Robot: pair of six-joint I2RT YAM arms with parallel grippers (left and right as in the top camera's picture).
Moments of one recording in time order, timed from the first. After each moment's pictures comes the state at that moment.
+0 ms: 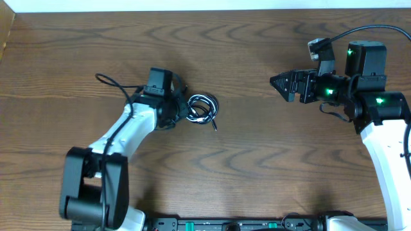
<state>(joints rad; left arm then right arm) -0.22 1.69 0.98 -0.49 0.23 -0.68 0.05 1.33 1.23 -0.70 -0.65 0.15</state>
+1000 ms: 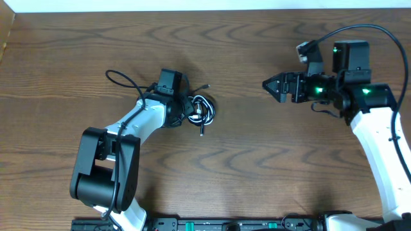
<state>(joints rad) -0.26 1.81 0.99 -0.39 0.14 -0.75 0.10 1.43 1.23 -0.71 -0.65 0.15</state>
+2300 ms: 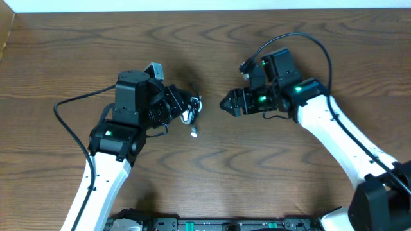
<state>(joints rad) -0.23 1.15 0.99 -0.52 0.43 -0.84 0.43 1.63 1.23 -0.61 -0.55 0.30</state>
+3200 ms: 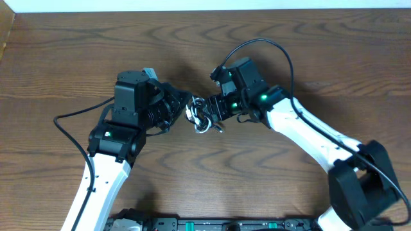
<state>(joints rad) -0.23 1.14 0.99 -0.52 0.43 -1.15 0.59 1.76 1.23 -0.40 -0.45 0.30</state>
